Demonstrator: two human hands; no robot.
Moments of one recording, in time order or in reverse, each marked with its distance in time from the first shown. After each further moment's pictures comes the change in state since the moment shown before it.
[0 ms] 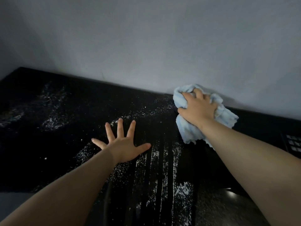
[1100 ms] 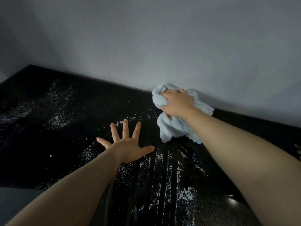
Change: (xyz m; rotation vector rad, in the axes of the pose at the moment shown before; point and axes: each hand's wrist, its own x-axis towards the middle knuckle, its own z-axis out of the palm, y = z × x) left_hand 0.003 -0.001 -0.005 0.005 -0.062 0.000; right_hand 0.030 -0.062 -0.012 0.096 -0.116 -0.392
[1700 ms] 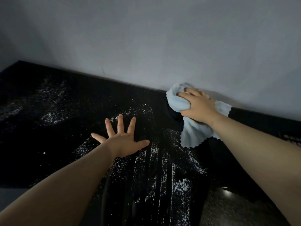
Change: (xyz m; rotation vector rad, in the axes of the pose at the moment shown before) left_hand -0.001 -0.001 0.000 0.012 0.007 0.012; right_hand -0.048 0.069 0.010 0.027 0.003 0.151
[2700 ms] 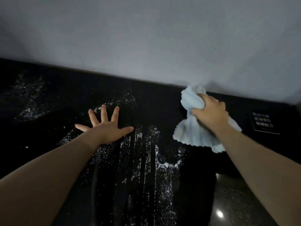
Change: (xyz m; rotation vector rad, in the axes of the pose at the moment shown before) left_hand -0.004 0.002 0.003 0.012 0.061 0.001; right_hand -0.103 0.020 -0.016 0.221 0.217 0.502
